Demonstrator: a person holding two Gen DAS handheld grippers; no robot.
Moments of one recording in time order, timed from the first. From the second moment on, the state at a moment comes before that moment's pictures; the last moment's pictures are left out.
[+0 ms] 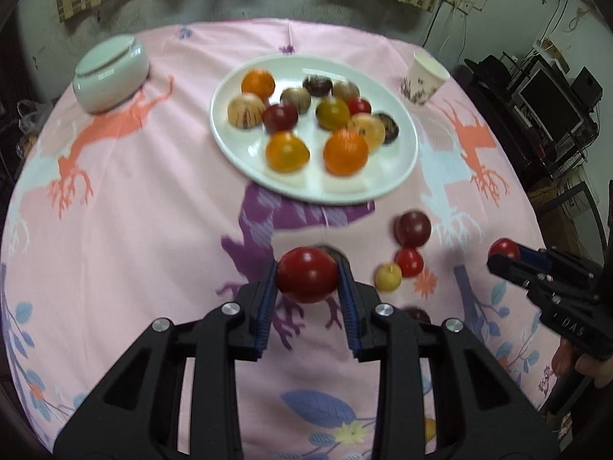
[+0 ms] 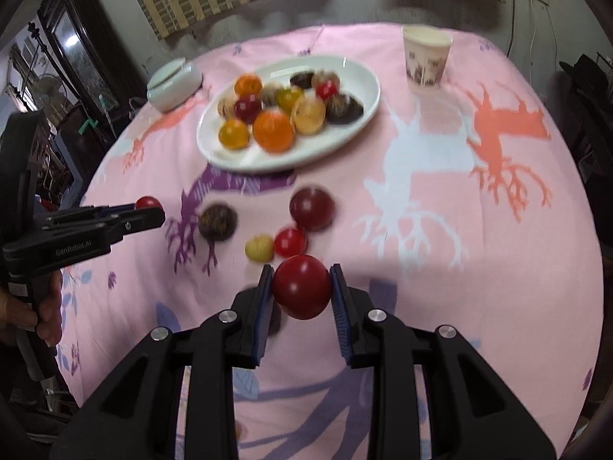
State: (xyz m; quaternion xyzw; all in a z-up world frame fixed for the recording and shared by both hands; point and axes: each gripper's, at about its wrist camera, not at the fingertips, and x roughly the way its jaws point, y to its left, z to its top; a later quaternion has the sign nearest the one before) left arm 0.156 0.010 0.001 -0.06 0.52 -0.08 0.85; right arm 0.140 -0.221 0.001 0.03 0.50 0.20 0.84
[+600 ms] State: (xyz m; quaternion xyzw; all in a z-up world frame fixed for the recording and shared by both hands) left arm 0.260 0.025 0.016 -0.05 0.48 -0.08 0.87; right arm 0.265 -0.189 0.023 0.07 0.46 0.23 0.86
